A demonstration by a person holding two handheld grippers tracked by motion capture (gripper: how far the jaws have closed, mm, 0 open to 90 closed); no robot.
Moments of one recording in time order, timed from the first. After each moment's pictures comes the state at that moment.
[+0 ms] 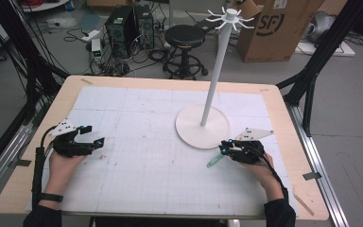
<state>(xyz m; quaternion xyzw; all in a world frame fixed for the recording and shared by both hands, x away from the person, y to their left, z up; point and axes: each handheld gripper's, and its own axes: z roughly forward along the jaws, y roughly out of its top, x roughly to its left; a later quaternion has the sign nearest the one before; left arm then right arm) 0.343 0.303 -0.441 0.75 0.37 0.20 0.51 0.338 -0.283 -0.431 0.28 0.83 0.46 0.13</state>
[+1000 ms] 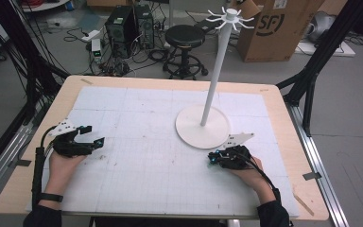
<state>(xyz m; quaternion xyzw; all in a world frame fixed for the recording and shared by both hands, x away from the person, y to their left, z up) 0.343 0.304 -0.442 0.75 0.37 0.20 0.51 0.333 -0.250 -0.447 0.25 0.87 0.42 0.07</state>
